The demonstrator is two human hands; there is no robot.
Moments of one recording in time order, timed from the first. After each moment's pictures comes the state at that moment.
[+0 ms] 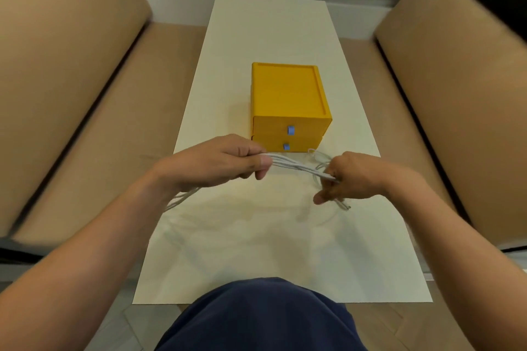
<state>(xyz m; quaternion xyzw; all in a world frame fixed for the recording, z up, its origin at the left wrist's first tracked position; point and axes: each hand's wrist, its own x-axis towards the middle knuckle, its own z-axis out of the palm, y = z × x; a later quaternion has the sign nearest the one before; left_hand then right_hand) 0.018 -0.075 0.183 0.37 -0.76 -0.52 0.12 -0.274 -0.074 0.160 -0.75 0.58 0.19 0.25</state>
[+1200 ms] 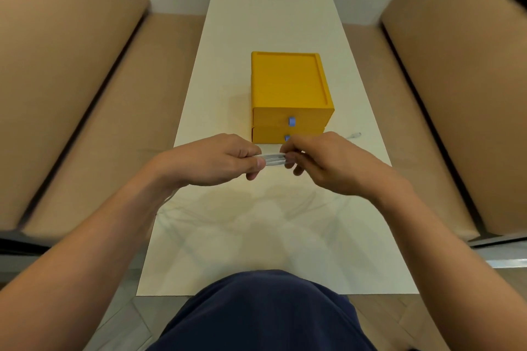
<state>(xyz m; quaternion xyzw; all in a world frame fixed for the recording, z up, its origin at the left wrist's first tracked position) 0.012 -0.074 0.187 0.43 -0.79 -0.44 0.02 -0.230 -0.056 0.170 -0.84 0.48 -0.08 0.23</state>
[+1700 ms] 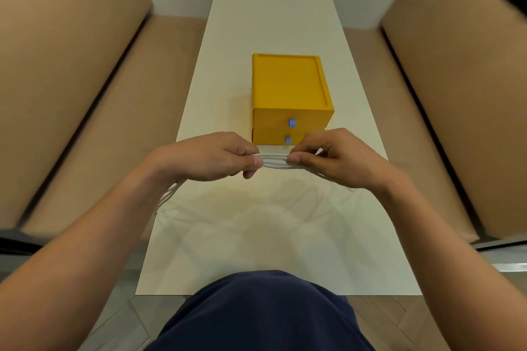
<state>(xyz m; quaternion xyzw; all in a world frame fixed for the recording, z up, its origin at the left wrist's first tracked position) 0.015 -0.077 0.190 0.43 -0.78 -0.45 0.01 -0.245 -0.058 0.169 -0.79 0.48 -0.18 0.32</state>
